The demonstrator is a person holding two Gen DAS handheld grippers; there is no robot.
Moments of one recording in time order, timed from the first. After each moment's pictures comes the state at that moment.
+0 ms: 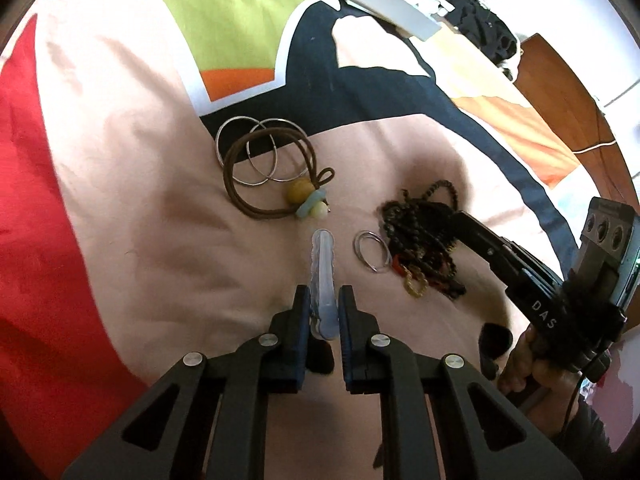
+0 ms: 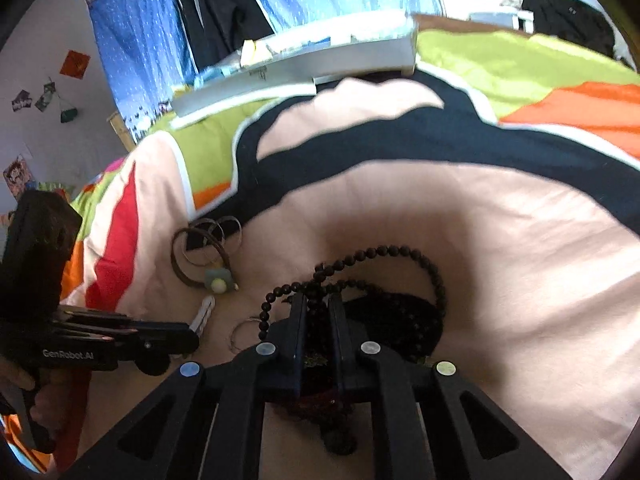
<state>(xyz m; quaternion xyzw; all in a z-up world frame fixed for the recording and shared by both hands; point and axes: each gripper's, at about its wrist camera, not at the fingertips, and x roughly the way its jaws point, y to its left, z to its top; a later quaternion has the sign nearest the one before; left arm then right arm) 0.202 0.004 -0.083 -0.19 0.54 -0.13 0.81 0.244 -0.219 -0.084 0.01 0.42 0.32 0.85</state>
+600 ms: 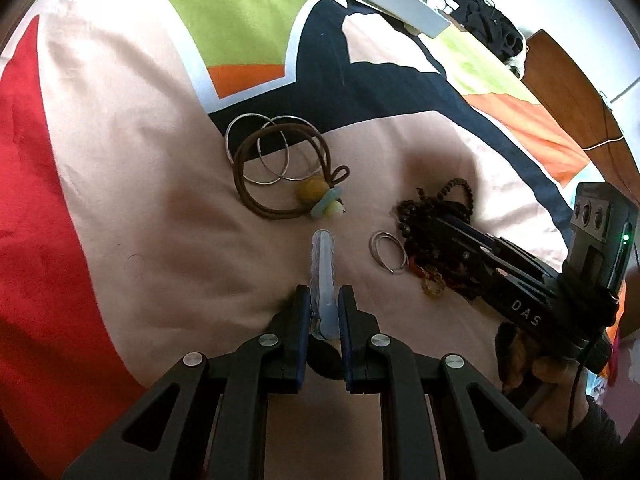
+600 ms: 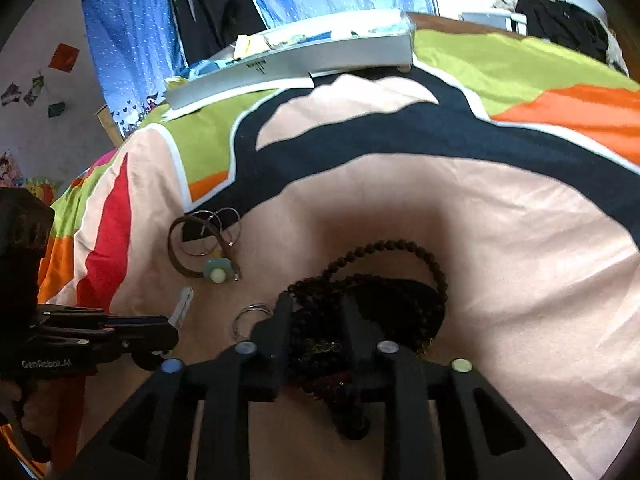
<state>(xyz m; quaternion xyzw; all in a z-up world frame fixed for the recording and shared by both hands) 0.214 -0.006 -0.095 -0.18 0.54 -0.12 0.81 0.246 -0.204 -0.097 0.00 0.44 0.30 0.85</state>
